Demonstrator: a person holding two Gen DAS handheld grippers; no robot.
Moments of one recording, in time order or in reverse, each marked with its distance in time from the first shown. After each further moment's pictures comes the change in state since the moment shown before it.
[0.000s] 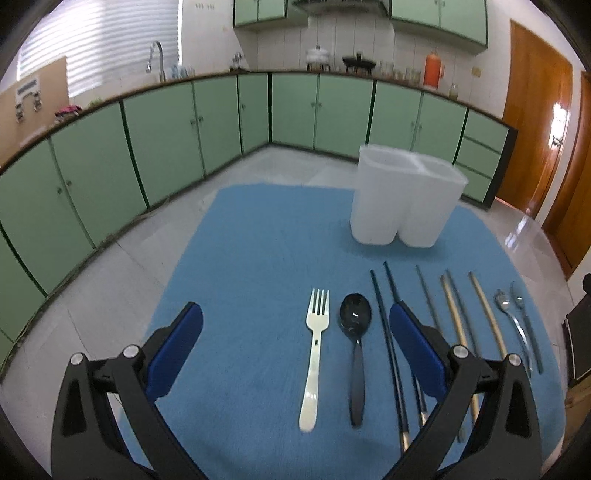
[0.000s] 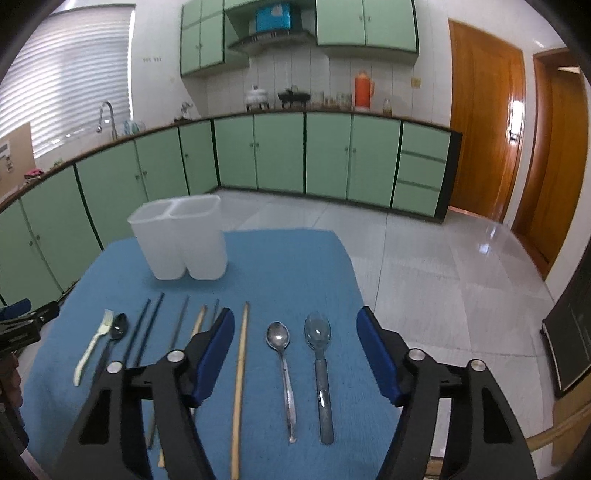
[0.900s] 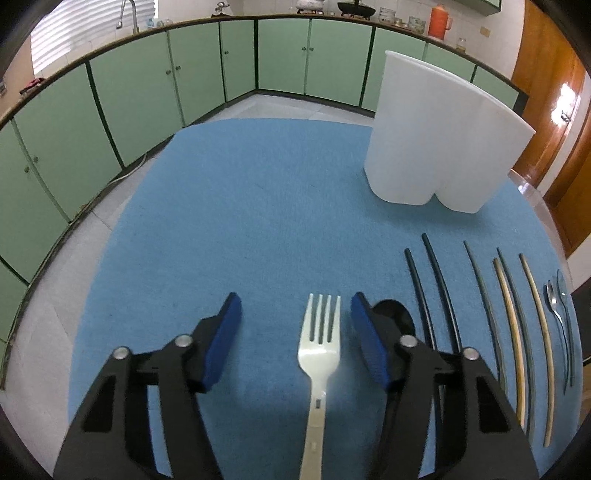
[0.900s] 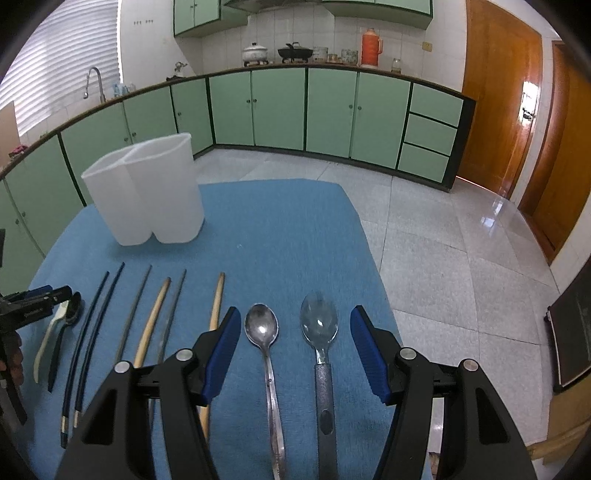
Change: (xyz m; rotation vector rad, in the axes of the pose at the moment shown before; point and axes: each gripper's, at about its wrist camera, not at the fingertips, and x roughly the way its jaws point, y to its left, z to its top) left arm 0.108 -0.006 0.008 0.018 0.201 -0.043; right arm 0.085 0.002 -0.007 -0.026 0.160 -0.010
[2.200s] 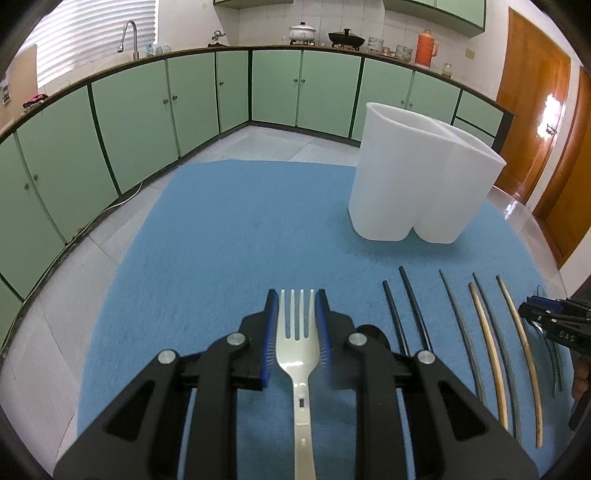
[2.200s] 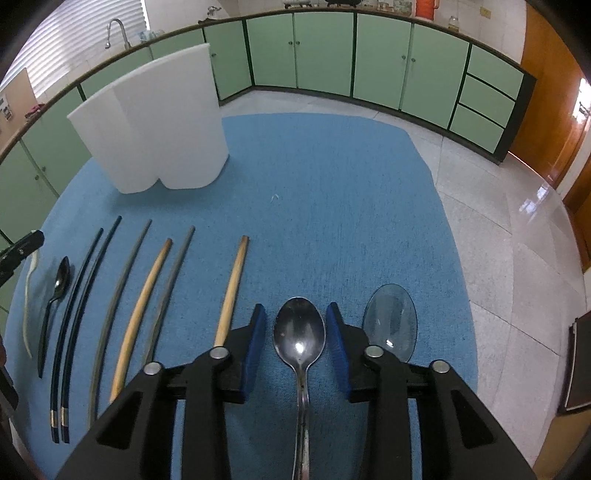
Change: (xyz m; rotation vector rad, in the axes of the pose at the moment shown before) left arm -0.030 -0.005 0.007 0.011 -0.138 -0.025; right arm 0.078 0.023 0.010 -0.099 0.228 0.139
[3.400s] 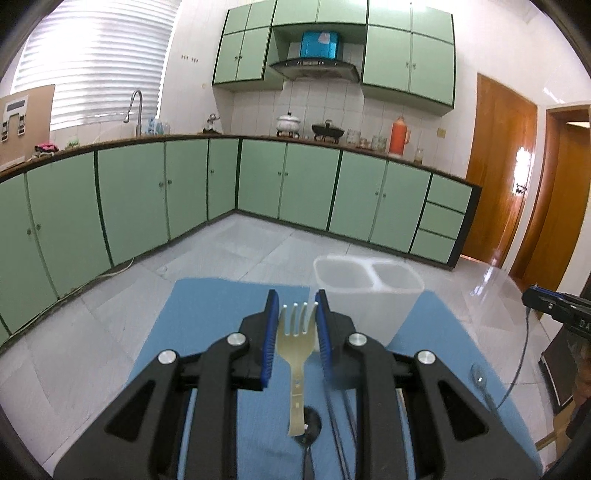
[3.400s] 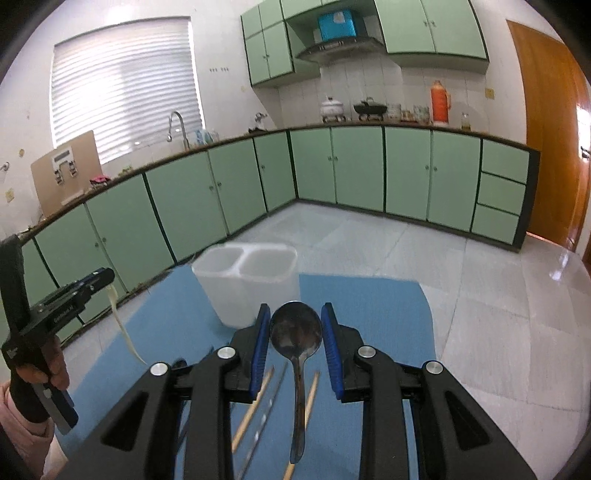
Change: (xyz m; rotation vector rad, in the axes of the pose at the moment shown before) left arm -0.107 -0.022 0.046 -0.015 -0.371 -0.084; right arm -0.166 0.019 0.035 -0.048 -0.463 0.170
